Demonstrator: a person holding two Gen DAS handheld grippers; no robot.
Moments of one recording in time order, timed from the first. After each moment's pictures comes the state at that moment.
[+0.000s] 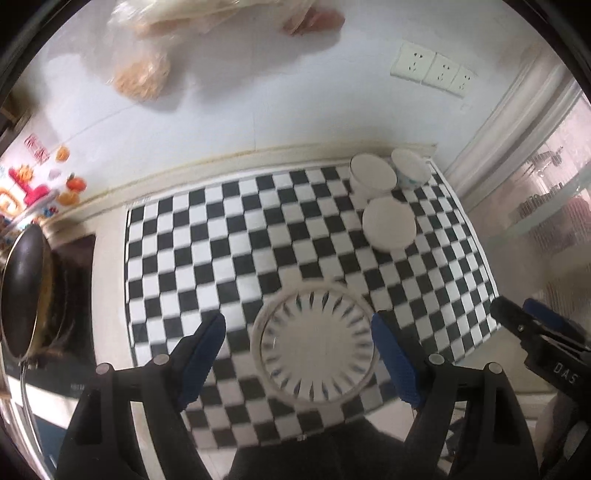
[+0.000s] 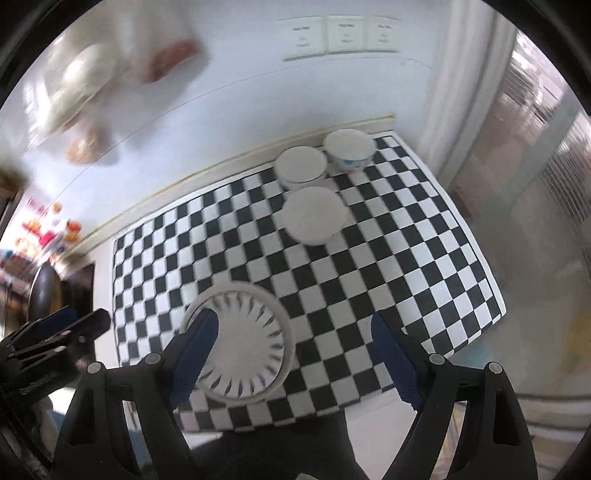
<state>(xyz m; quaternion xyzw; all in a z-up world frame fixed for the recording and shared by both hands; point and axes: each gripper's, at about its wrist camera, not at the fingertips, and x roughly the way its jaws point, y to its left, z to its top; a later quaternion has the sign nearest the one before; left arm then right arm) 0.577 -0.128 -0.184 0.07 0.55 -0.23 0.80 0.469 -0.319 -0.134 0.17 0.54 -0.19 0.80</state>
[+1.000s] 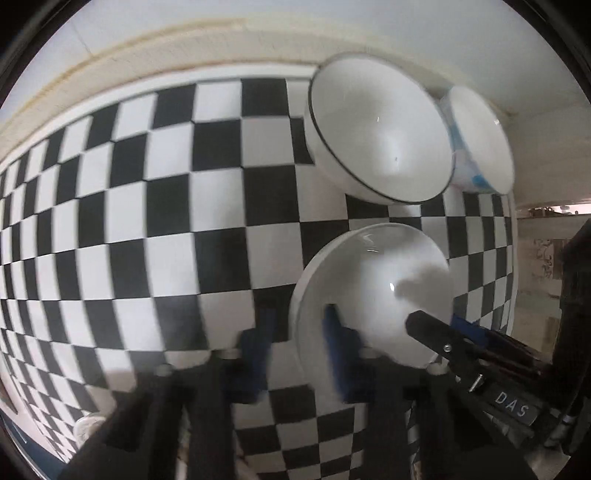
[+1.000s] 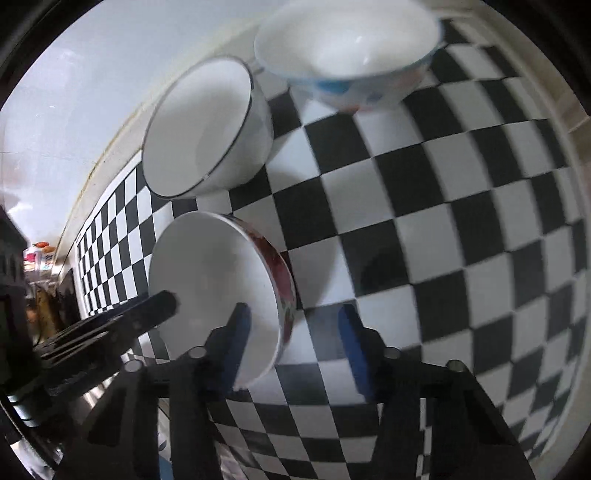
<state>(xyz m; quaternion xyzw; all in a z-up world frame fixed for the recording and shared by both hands) 0.720 -0.352 -0.414 0.01 0.72 -0.19 0.67 0.662 -0.543 -0.407 0.27 0.69 -0.03 0.67</state>
